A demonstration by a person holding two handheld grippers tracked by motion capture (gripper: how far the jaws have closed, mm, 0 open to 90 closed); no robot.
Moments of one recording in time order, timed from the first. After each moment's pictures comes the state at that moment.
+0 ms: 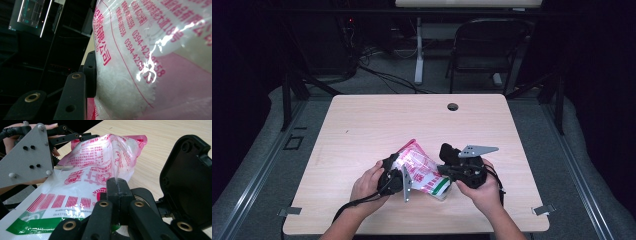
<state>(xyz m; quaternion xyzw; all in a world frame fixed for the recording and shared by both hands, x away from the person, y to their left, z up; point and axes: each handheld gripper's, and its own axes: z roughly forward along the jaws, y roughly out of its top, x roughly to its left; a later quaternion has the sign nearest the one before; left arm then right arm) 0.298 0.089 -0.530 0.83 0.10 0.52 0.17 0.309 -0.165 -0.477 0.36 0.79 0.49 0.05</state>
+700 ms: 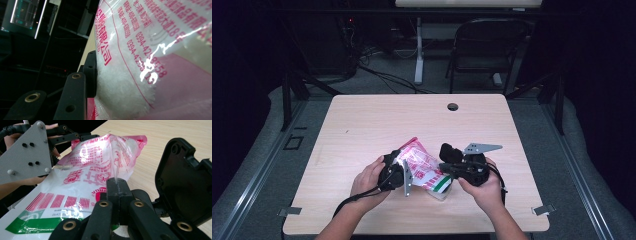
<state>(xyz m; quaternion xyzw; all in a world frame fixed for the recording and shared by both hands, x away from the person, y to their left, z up) 0.306 0.087 -0.518 0.84 0.09 0.51 0.17 0.313 -0.171 -0.476 0.38 0.78 0.50 0.04</state>
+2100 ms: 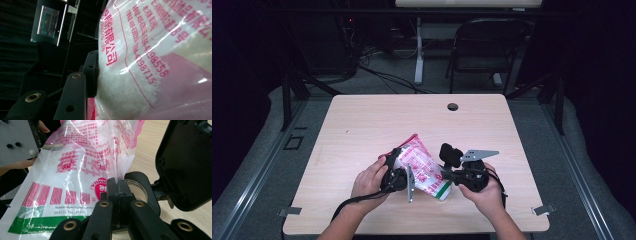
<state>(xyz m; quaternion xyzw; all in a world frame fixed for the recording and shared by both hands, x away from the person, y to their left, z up) 0.299 0.080 -0.519 0.81 0.06 0.57 0.14 0.307 -0.172 -0.492 0.37 0.80 0.46 0.04</state>
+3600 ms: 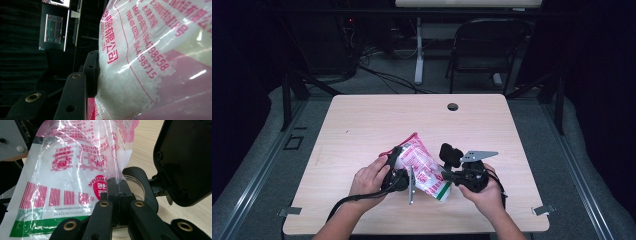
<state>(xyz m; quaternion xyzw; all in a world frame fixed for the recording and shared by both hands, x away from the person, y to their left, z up) 0.297 0.078 -0.513 0.80 0.01 0.59 0.11 0.309 -0.173 -0.499 0.37 0.81 0.46 0.04</state>
